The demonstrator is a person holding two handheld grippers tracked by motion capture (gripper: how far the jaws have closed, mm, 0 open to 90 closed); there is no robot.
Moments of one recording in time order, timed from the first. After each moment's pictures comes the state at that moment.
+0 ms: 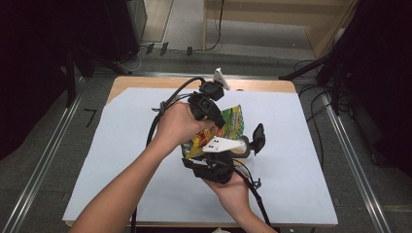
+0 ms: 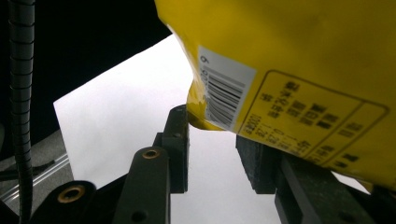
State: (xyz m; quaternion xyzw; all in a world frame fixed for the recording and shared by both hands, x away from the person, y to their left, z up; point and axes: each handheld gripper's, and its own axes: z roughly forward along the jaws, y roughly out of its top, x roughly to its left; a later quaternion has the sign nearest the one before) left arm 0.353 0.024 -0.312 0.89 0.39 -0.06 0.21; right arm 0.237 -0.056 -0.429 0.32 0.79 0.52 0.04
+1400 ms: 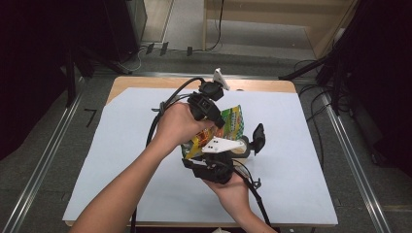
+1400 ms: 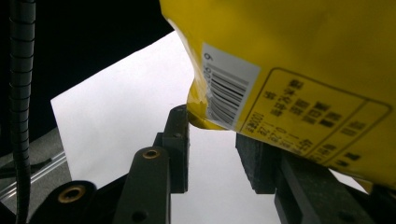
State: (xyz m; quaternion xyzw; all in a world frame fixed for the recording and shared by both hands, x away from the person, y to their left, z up) left arm 0.353 0.025 -0.313 0.89 0.39 -0.06 0.22; right arm 0.236 -0.055 -0.429 0.32 0.80 0.51 0.04
